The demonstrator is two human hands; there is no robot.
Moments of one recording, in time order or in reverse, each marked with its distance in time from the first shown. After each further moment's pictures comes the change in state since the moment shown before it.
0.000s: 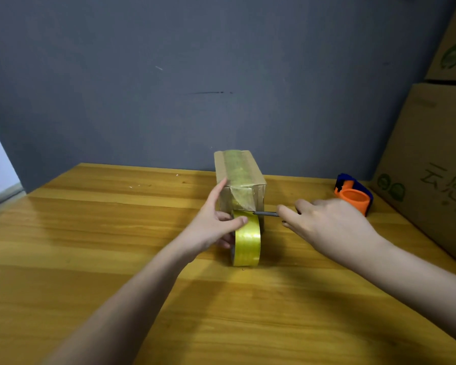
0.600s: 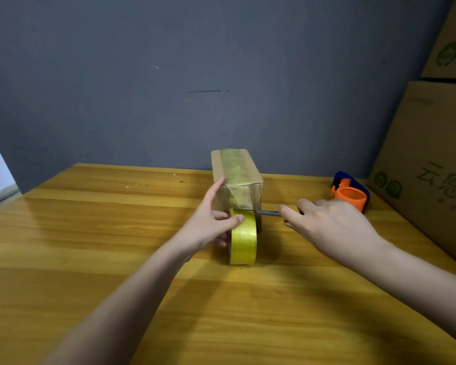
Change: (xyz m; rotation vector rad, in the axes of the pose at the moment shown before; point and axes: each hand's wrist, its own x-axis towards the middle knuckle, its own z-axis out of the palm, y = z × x) left_hand 0.002 -0.003 -0.002 -0.003 0.000 0.006; right_hand -0.008 0.003 0.005 -0.029 -0.022 0.037
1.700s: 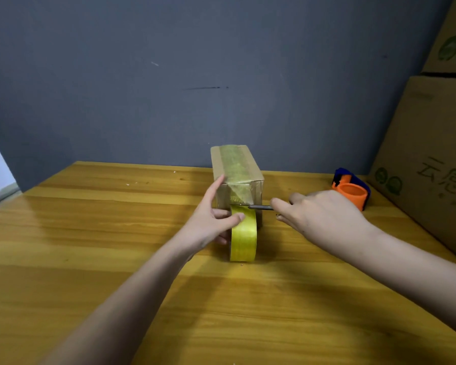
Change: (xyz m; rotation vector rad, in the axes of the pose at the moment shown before) left_hand -0.004 -0.001 0.002 -0.005 0.031 0.000; right_hand 0.018 -0.008 -0.024 0.069 -0.172 -0.081
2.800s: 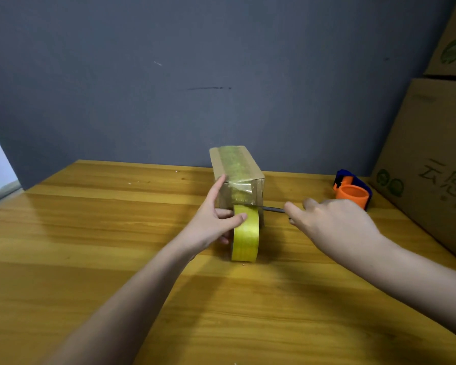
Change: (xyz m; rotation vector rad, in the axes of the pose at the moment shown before) left_hand 0.000 0.000 0.000 -0.010 -0.011 -0.002; right_hand -0.014 -0.003 -0.009 -0.034 -0.070 0.067
